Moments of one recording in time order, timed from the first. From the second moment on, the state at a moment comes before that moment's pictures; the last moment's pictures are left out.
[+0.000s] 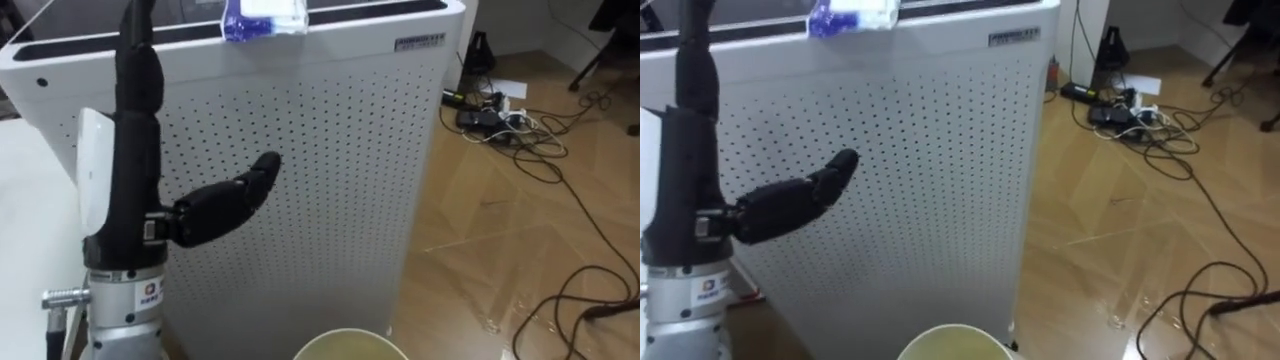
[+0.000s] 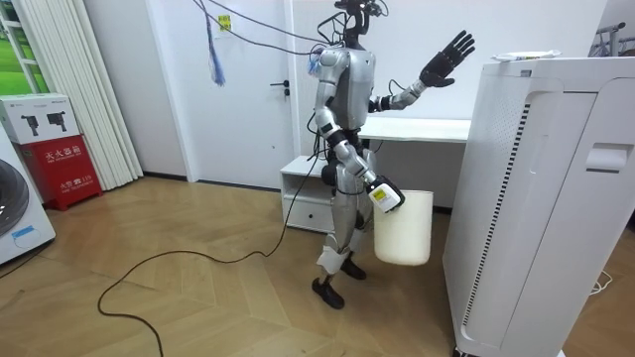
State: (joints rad) left arm -0.03 0.27 -0.06 -0.22 0.51 -0.46 0.52; right arm 0.05 -0.29 0.21 0.73 0.18 -0.11 0.17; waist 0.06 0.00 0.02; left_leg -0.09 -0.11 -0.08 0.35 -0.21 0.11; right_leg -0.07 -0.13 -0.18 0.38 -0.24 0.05
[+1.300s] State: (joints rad) left arm -0.05 0.38 -0.05 -0.25 0.94 -0.26 0.54; right arm 0.08 -0.31 0.21 0.65 0.03 -0.11 0.26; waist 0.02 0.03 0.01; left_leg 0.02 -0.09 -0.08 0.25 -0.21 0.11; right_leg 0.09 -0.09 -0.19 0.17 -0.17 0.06
